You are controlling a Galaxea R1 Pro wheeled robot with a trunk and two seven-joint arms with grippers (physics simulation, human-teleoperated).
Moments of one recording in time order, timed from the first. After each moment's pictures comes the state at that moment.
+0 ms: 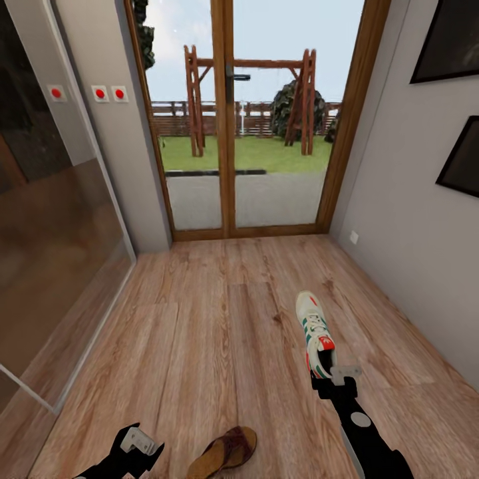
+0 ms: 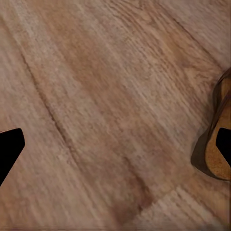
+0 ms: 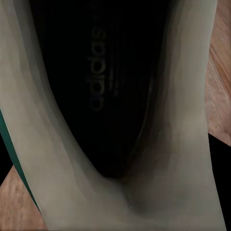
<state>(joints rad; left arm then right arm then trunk) -0.37 0.08 0.51 -0.38 -0.71 -0.42 -0.47 -0.42 0.01 -0.19 -0.67 0.26 -0.14 0.00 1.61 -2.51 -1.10</state>
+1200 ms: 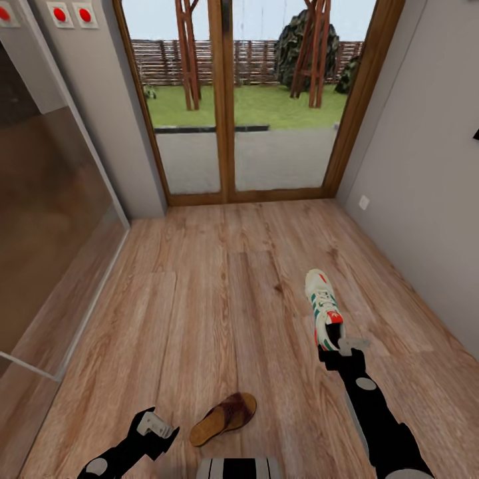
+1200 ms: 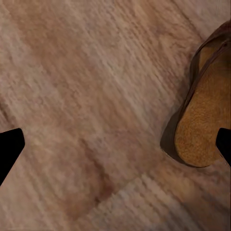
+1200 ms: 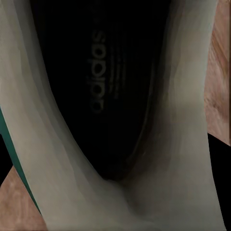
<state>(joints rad) -0.42 0.03 0.50 -0.39 -0.71 -0.41 -0.46 -0.42 0.02 -0.19 -0.99 0.25 0.16 0.01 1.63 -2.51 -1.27</state>
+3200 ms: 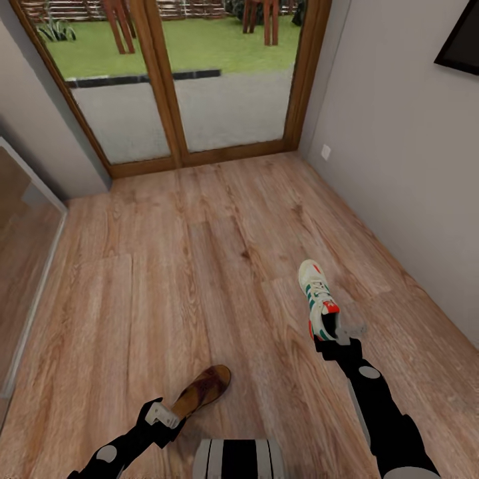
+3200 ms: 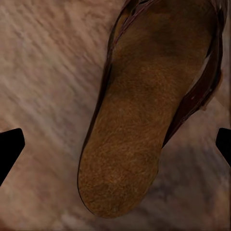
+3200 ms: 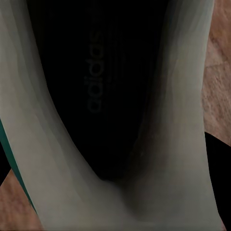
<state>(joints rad) -0.45 0.01 0.49 -0.38 -0.73 -0.41 -0.46 -0.42 0.02 -0.19 -1.13 0.26 0.26 0.12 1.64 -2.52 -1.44</state>
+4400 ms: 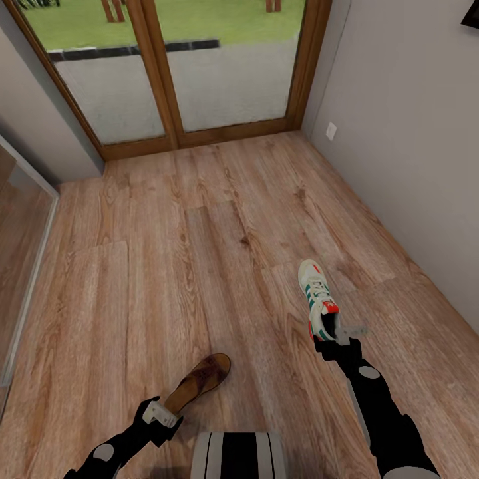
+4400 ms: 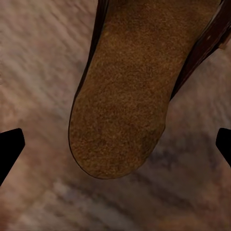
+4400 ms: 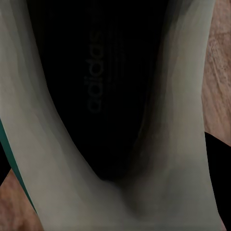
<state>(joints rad) -0.45 0.02 0.49 -0.39 -0.75 -0.41 -0.46 -0.42 0.02 -0.19 -1.13 0.26 0.26 0.12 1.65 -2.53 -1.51</state>
